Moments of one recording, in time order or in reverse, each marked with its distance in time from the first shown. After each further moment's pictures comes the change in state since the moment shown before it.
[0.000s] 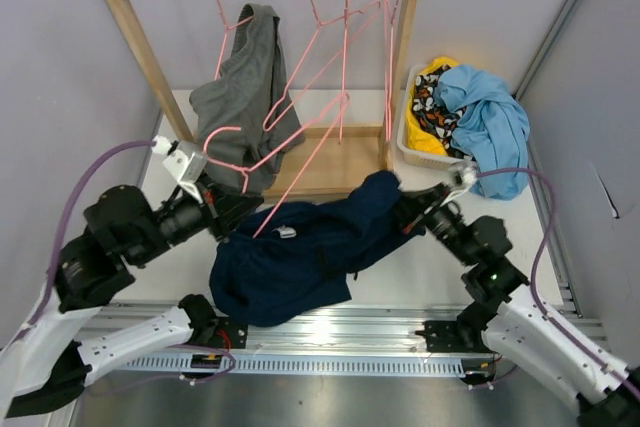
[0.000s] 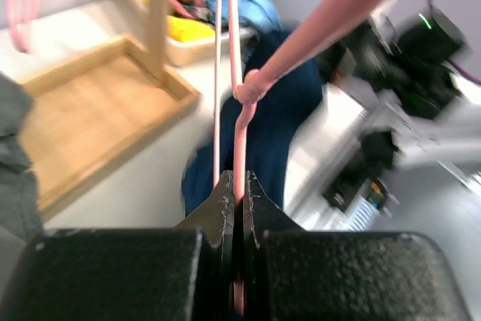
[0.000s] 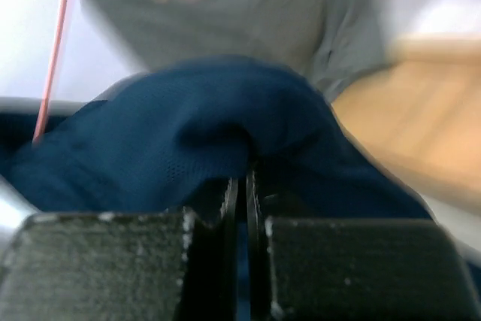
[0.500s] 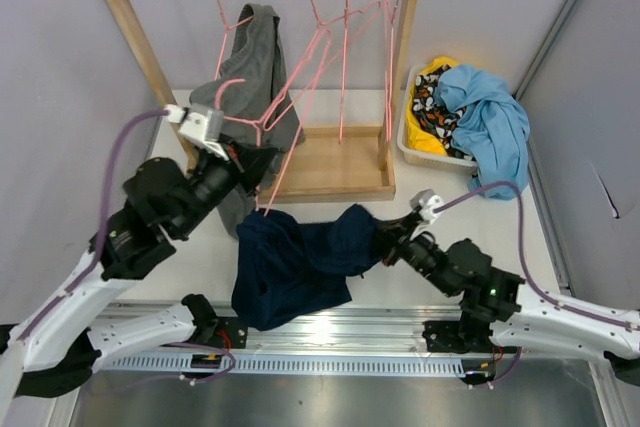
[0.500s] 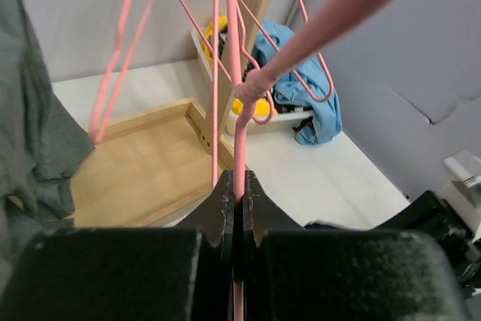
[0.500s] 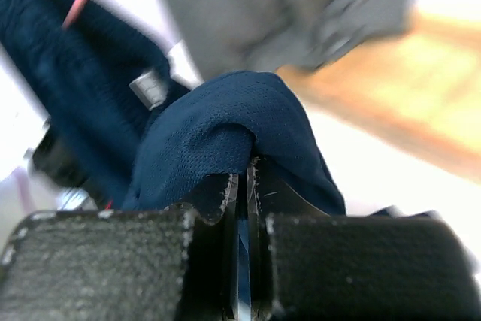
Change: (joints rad) left arm -0.001 0.166 -0.072 0.361 -0.290 -0.014; right arm 0.720 0.042 0.044 -0.174 0.558 -0.304
